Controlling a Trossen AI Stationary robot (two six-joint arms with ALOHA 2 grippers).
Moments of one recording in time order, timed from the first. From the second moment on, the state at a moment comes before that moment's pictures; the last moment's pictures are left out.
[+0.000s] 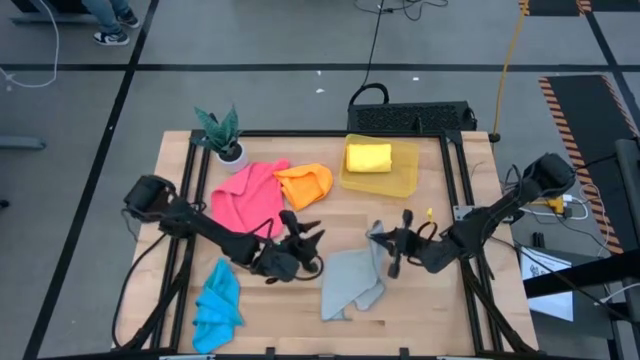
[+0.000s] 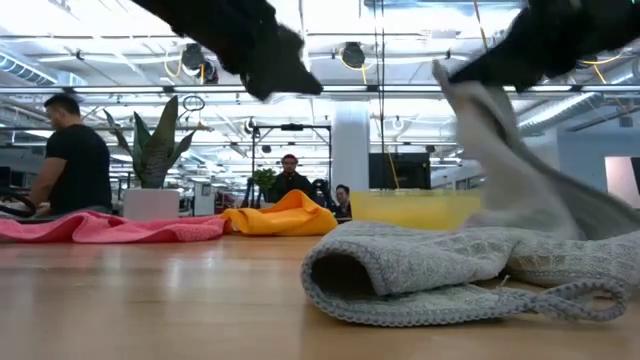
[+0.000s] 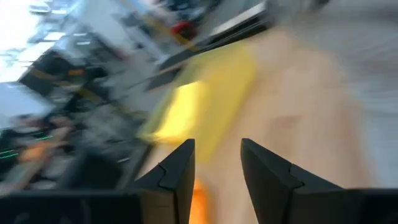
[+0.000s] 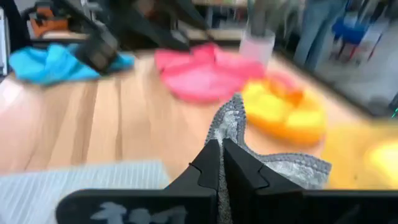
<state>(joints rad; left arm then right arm) -0.42 1.75 1.01 0.21 -1.01 0.18 0.59 1.21 0.44 0.29 0.85 0.32</state>
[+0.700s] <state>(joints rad) -0.44 1.73 1.00 0.15 -0.89 0.14 0.52 0.89 0.36 -0.63 0.17 1.02</state>
